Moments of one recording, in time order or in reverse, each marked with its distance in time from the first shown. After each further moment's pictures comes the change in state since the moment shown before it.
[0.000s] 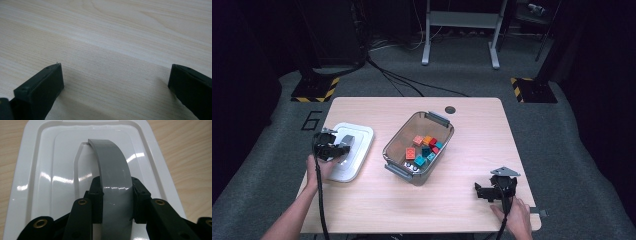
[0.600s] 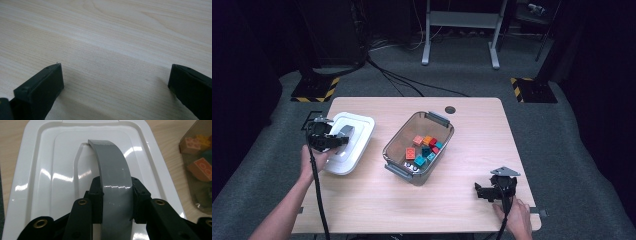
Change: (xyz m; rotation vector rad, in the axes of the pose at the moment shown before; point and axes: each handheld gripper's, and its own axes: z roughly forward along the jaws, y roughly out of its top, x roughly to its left) left arm -0.012 0.039 -0.040 -0.049 -0.051 0.022; right arm -0.001 0.000 0.001 -0.002 0.006 -0.010
